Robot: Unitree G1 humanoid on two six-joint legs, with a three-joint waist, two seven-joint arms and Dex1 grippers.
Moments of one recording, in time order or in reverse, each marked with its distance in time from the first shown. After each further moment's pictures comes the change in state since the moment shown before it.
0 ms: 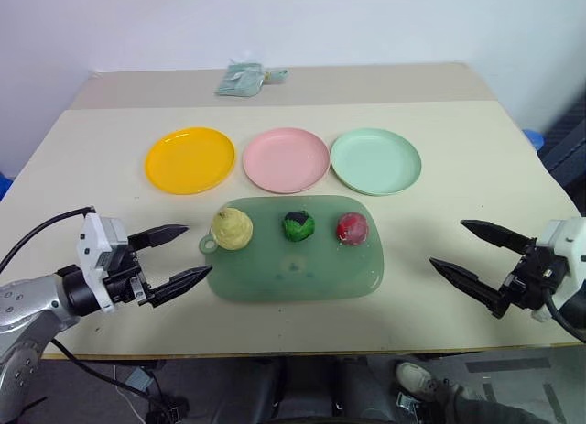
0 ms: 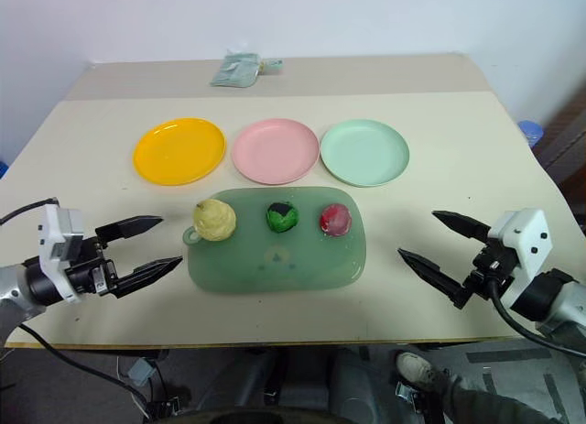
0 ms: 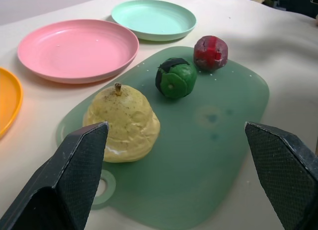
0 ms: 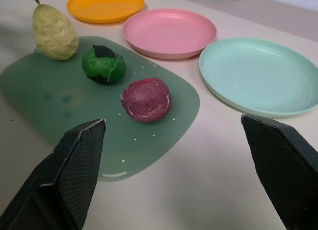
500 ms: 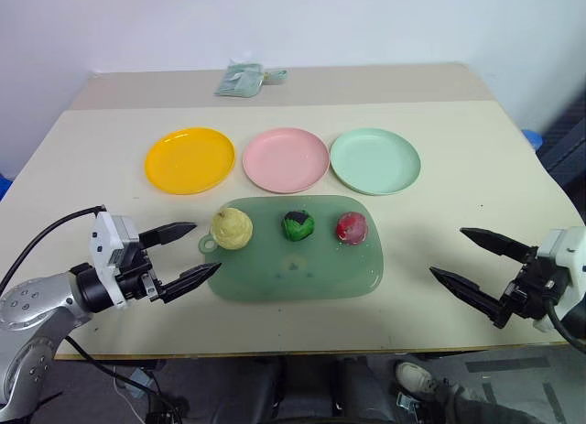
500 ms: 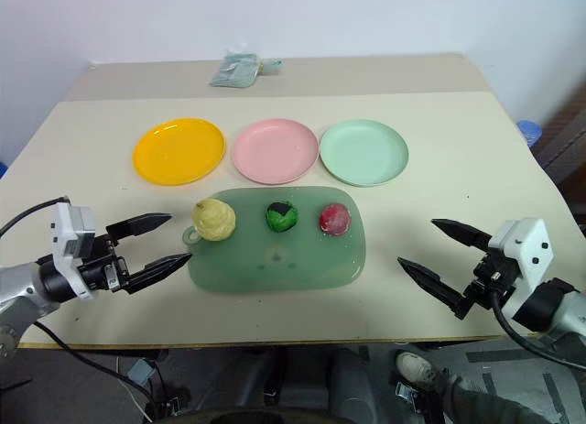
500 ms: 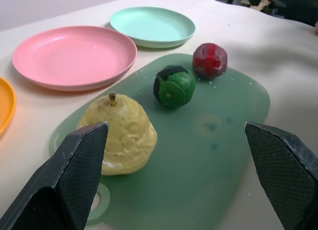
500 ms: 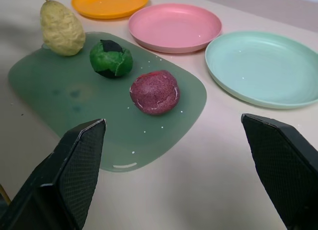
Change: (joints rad) left arm -0.030 -0.034 -0.039 -0.003 0.011 0.002 0.038; right arm 0.033 0.010 -0.008 -0.012 0.006 -0.025 0.024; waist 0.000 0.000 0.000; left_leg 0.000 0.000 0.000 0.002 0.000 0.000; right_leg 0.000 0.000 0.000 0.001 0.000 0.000
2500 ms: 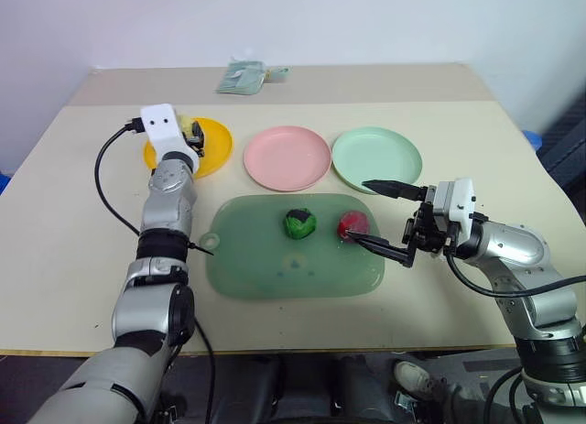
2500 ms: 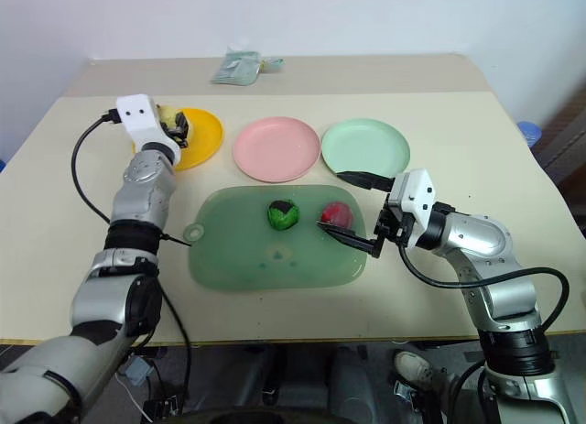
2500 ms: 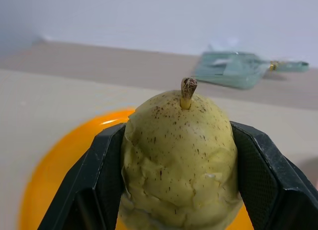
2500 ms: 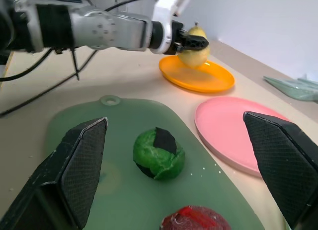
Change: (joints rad) left arm -1.150 -0.519 -0.139 1.347 0.601 -0.389 0.980; right arm -0.635 0.122 0.562 0.359 -0.246 -0.309 0.155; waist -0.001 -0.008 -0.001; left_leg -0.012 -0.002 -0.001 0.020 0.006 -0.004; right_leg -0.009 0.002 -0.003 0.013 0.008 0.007
